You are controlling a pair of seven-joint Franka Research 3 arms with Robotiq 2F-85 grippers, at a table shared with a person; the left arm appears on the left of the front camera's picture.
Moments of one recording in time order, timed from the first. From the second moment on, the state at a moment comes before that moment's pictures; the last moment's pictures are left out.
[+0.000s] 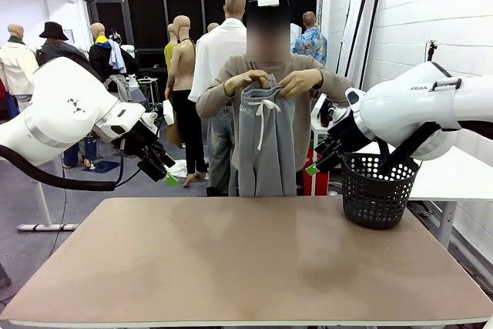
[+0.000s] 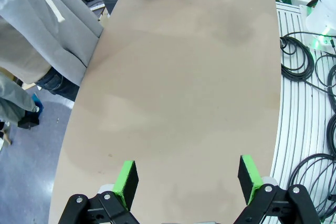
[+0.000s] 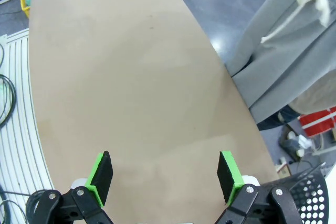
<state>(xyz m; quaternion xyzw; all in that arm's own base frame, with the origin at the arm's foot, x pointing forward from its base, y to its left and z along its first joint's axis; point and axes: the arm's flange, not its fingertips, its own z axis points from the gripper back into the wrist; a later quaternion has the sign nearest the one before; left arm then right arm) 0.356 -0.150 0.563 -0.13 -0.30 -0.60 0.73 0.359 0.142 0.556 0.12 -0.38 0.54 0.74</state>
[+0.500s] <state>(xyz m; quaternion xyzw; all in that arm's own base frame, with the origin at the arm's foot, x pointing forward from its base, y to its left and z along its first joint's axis) 0.356 -0.150 0.563 -0.13 -0.30 -0.60 0.73 0.359 0.142 0.556 0.12 -0.38 0.54 0.74</state>
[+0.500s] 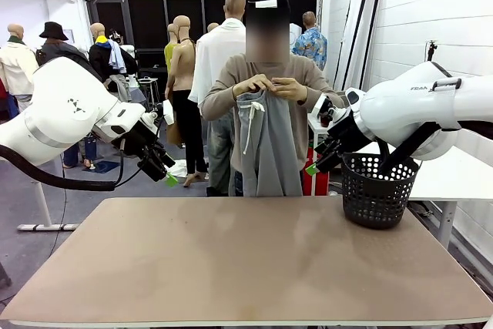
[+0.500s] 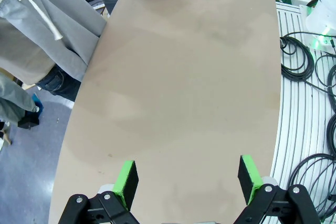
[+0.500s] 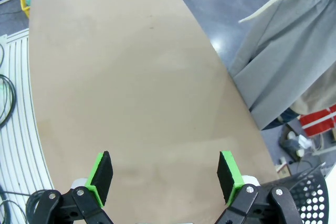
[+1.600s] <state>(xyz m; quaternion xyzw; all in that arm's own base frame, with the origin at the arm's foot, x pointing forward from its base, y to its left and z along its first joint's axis) 0.356 -0.150 0.563 -0.13 -0.30 -0.60 0.73 0.359 0.142 0.556 0.12 -0.38 0.54 0.74</state>
